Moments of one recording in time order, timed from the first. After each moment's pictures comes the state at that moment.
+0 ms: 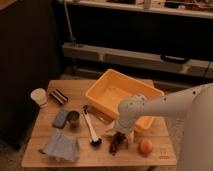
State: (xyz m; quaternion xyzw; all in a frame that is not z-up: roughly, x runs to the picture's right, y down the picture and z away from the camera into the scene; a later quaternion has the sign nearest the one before) arm 0.069 0.250 0.775 -0.28 0.26 0.78 0.49
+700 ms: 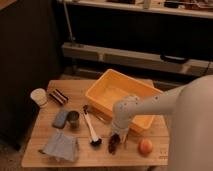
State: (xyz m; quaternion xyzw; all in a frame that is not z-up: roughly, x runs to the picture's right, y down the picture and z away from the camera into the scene) arm 0.037 0.260 0.787 -0.30 0.27 0.74 0.53
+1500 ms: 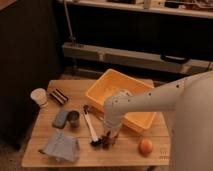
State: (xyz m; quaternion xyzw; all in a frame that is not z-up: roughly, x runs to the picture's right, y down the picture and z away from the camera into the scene) arm 0.009 0.216 0.744 -0.29 0.22 0.74 0.57
